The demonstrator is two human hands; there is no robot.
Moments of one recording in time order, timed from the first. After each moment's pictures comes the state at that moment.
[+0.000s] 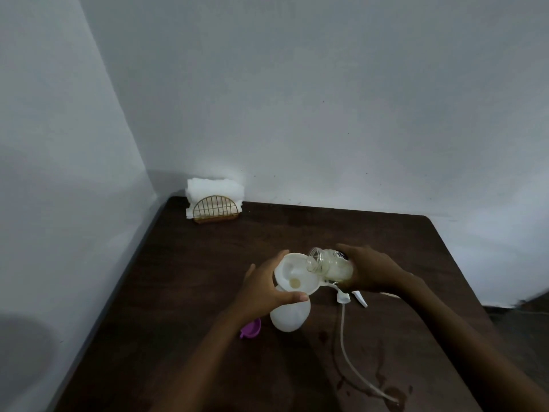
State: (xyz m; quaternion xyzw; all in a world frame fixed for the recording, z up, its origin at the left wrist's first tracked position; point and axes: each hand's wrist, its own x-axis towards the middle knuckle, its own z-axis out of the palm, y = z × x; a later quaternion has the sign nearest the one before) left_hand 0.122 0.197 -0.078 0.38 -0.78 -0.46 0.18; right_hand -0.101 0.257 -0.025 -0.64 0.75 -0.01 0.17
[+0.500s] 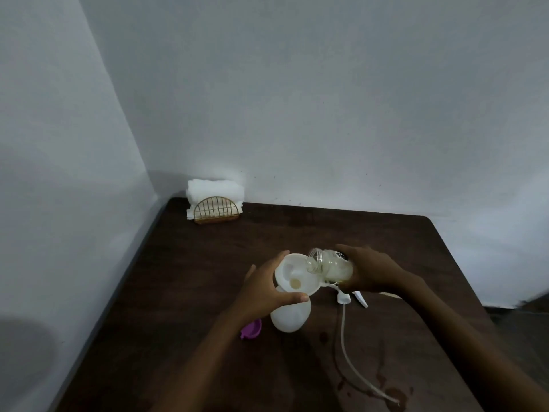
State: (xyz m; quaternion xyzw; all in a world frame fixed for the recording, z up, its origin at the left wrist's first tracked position) left_hand 0.121 0.197 -0.080 0.38 -0.78 -0.46 0.17; right_hand -0.100 0.257 -0.021 -0.65 0.74 0.00 0.17
